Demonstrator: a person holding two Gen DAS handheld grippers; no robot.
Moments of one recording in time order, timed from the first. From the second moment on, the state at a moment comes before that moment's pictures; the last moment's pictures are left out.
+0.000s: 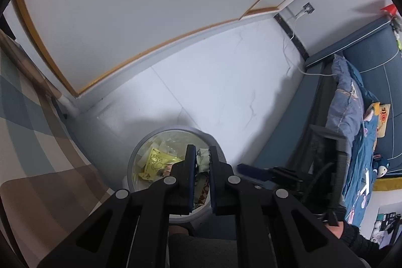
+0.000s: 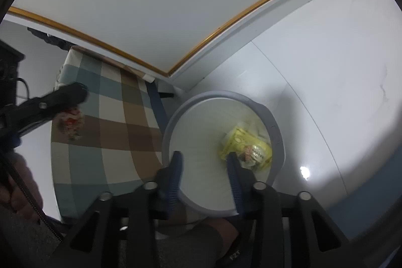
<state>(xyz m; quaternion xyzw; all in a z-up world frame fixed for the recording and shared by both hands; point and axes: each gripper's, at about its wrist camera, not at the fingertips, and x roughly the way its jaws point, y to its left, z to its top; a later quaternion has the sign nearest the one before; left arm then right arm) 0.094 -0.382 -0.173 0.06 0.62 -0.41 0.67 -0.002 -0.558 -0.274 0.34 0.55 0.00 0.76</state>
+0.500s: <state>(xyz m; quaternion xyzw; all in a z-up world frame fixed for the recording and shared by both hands) 0.090 -0.400 -0.201 0.08 0.66 -0.38 0.63 -0.024 -0.593 -0.265 0.36 0.53 -0.07 0.77</state>
